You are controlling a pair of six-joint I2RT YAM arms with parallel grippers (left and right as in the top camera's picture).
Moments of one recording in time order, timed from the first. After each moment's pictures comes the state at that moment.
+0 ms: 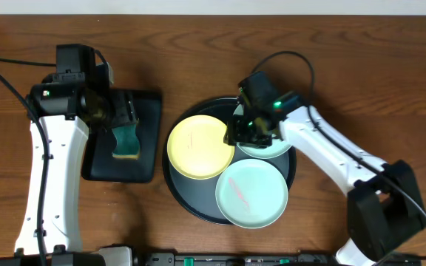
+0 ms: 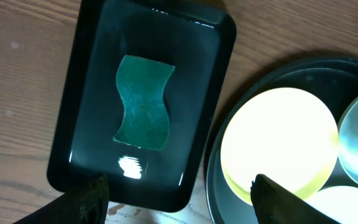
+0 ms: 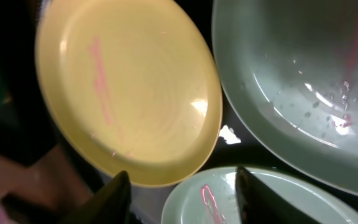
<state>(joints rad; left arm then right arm) 0.07 1.46 1.44 -1.20 0.08 -0.16 0.58 1.81 1.32 -0.79 -0.30 0.64</state>
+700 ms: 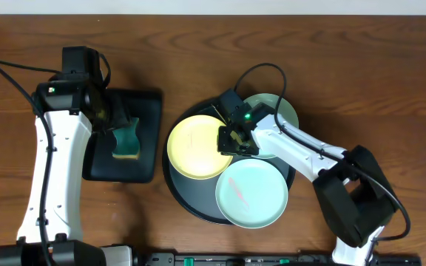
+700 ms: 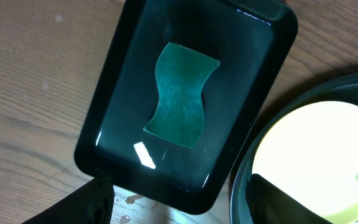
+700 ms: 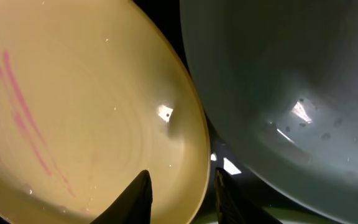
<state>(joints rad) 0.07 1.49 1.41 -1.20 -0.06 -0.26 0.68 1.94 1.32 -0.74 -0.11 0.77</state>
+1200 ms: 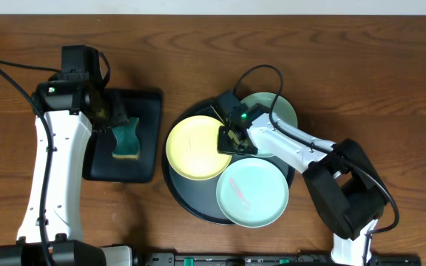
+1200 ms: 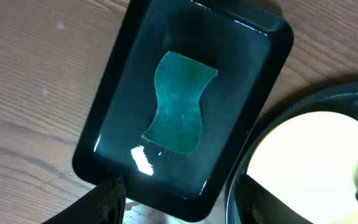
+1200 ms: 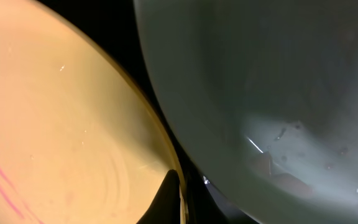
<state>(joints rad) 0.07 1.49 1.41 -1.18 -0.06 -0.27 0.68 2.00 1.33 -0.70 -0.08 0.78</state>
